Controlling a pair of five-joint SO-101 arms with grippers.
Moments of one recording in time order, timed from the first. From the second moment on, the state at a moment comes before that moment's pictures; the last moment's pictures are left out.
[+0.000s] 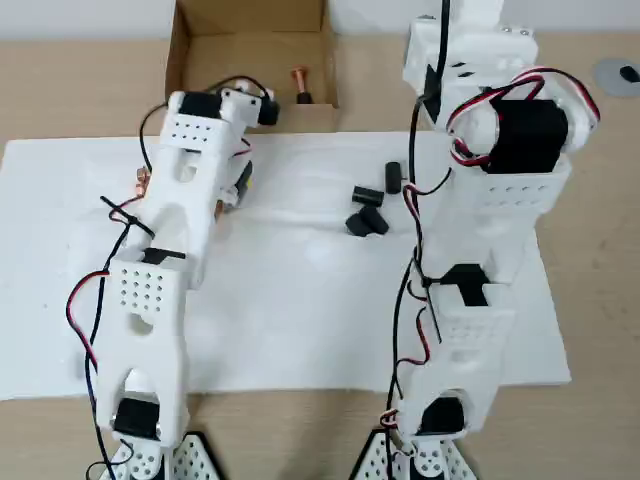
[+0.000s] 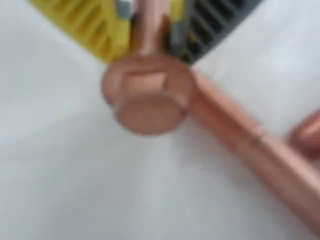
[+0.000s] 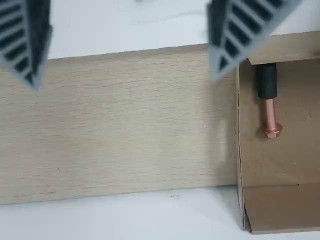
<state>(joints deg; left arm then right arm) 6.2 49.0 -51.7 99.1 -24.7 -6.3 27.9 -93.1 101.7 -13.3</state>
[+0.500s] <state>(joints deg) 9.6 24.4 -50.9 100.0 -18.5 -6.3 27.9 -92.3 101.7 -13.3</state>
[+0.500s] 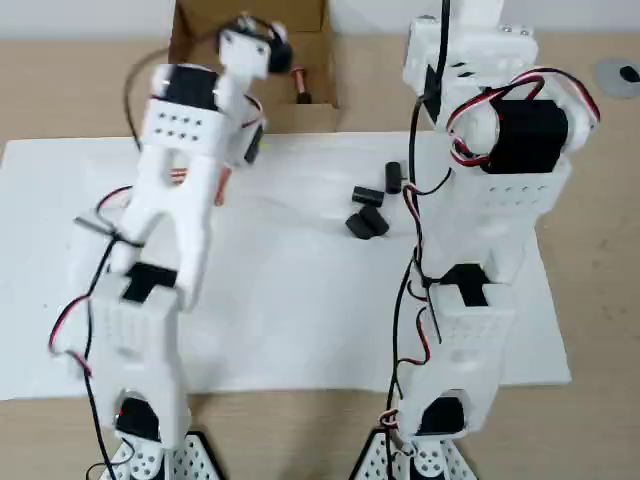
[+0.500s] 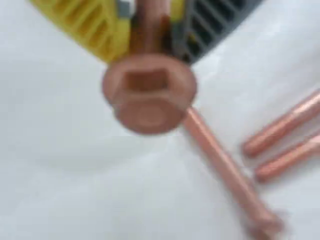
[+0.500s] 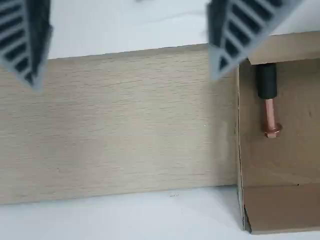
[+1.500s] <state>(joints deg) 3.8 -82.9 43.4 64.0 -8.6 -10.7 17.8 -20.4 86.0 -3.3</state>
